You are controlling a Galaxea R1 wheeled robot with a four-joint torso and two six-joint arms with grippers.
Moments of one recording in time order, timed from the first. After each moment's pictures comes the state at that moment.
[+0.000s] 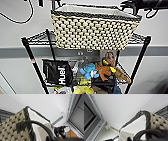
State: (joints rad) left arm -0.79 2.22 -1.54 -0.93 0.77 -0.49; right arm 0.60 2.32 -1.58 1.15 -0.50 0.37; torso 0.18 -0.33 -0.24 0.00
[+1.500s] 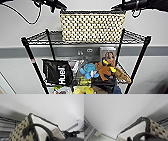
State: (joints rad) left arm -0.66 2.49 -1.98 -0.76 0.84 -0.47; right arm 0.52 2.69 -2.30 1.10 -0.76 0.25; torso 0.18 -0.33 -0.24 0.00
